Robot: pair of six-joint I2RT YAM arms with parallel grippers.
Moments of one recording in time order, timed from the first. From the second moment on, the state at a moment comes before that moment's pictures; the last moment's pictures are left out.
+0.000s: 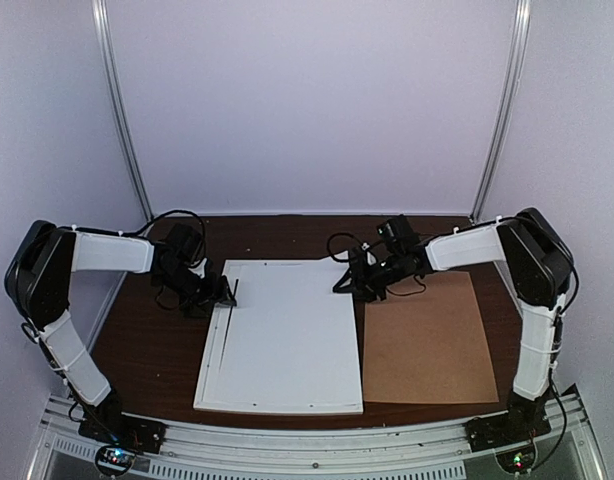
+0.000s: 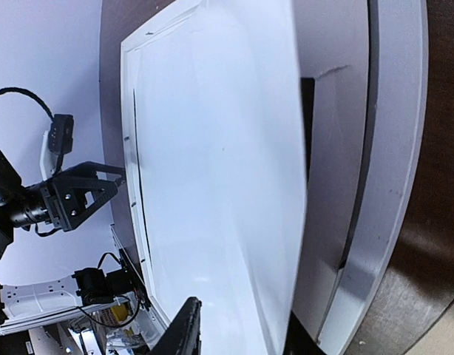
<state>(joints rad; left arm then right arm) -0.37 1.71 0.99 -0.45 0.33 -0.58 0.53 2.01 1.26 -0.11 -0.70 0.81</state>
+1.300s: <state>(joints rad) -0.31 1.63 1.03 -0.51 0.28 -0.52 0.64 1.70 1.19 -0.03 -0.63 0.94</state>
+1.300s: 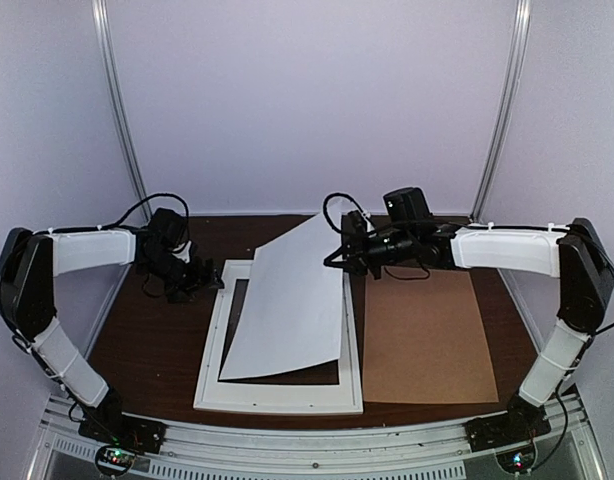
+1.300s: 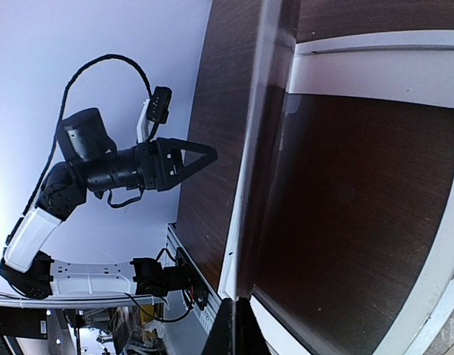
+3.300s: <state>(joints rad) -0.07 1.35 1.02 -0.63 0.06 -0.45 0.70 2.00 1.26 -0.04 -0.64 1.02</state>
